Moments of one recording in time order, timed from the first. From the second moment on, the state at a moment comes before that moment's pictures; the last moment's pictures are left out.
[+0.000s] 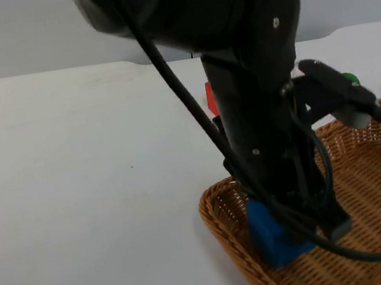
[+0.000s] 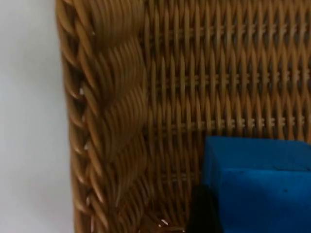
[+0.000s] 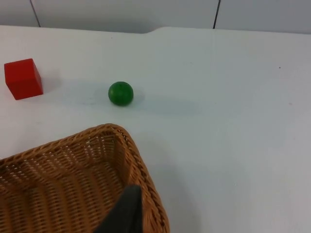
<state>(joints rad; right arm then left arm) 0.05 0.62 -0.69 -0.06 0.73 0.00 -0.88 2.10 -1.42 -0.06 0.79 0.28</state>
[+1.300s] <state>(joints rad) 0.05 0.62 -0.69 -0.06 0.73 0.00 -0.60 1.70 -1.27 -0.20 0.90 0.27</state>
